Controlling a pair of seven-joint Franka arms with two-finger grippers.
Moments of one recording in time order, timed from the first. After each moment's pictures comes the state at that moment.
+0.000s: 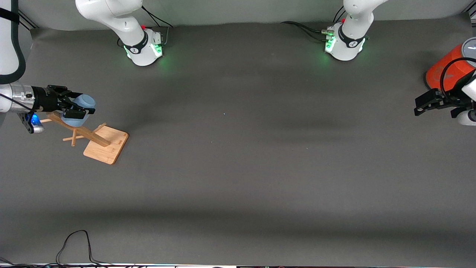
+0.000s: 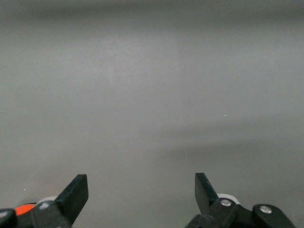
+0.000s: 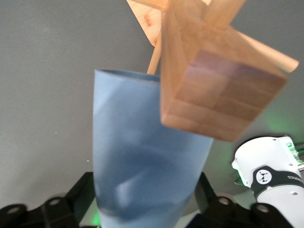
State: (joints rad) left arm 0.54 0.06 -0.57 -1.54 0.04 1.58 0.06; right arm 0.24 0.02 -0.49 -1.97 0.32 1.53 0.52
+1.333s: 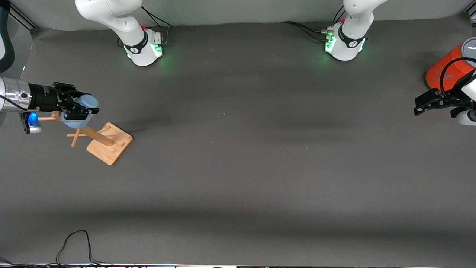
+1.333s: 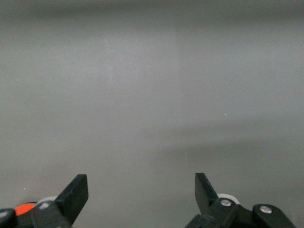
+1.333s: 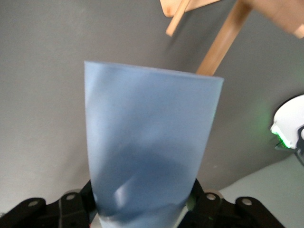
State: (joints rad) left arm 0.54 0.06 -0.57 -1.54 0.04 1.58 0.06; right arm 0.31 0.01 -0.48 -1.86 0.47 1.47 0.77
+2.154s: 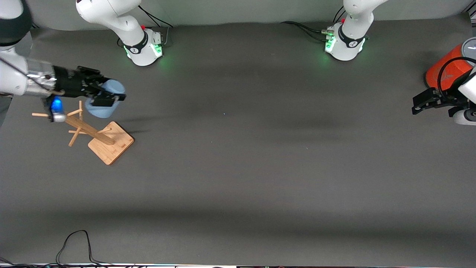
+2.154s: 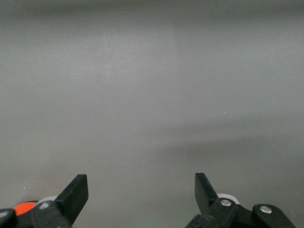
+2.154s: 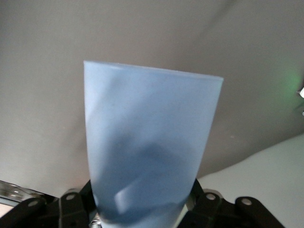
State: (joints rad) left arm 0.54 0.06 -0.58 -1.54 0.04 1.57 0.06; right arm 0.53 -0.03 -0.44 -1.76 0.54 1.46 0.96
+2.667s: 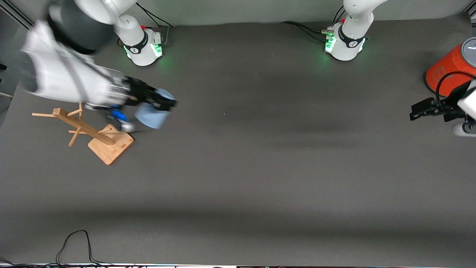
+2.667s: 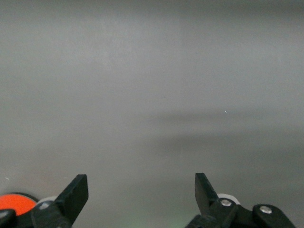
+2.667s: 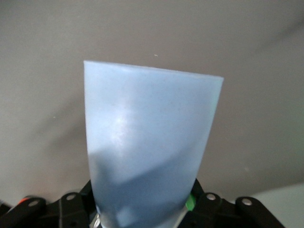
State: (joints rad) left arm 0.54 0.15 -0.57 -1.54 0.04 1.57 -0.07; right arm 0.79 0.24 -0.43 -1.58 0.54 1.63 0.91
